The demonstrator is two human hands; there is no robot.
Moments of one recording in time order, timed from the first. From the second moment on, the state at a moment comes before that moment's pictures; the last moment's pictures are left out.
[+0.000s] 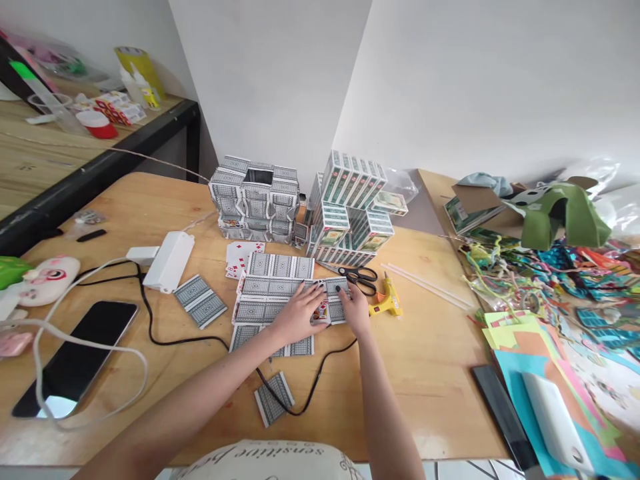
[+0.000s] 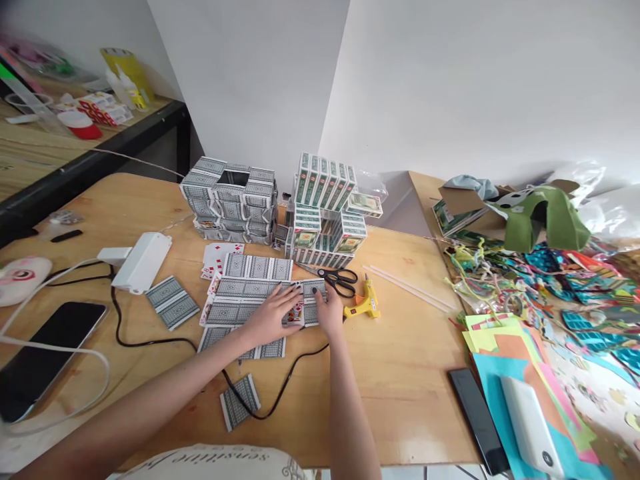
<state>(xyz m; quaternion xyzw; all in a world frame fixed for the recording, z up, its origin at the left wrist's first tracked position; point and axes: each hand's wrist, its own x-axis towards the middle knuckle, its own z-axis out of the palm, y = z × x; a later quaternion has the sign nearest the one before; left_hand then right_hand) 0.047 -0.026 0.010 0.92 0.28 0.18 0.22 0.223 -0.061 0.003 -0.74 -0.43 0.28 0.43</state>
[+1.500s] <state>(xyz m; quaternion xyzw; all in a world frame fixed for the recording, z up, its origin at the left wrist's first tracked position) 0.046 -0.026 0.007 0.92 0.27 0.19 0.22 0.216 -0.061 -0.004 -0.77 -0.39 0.23 0.44</state>
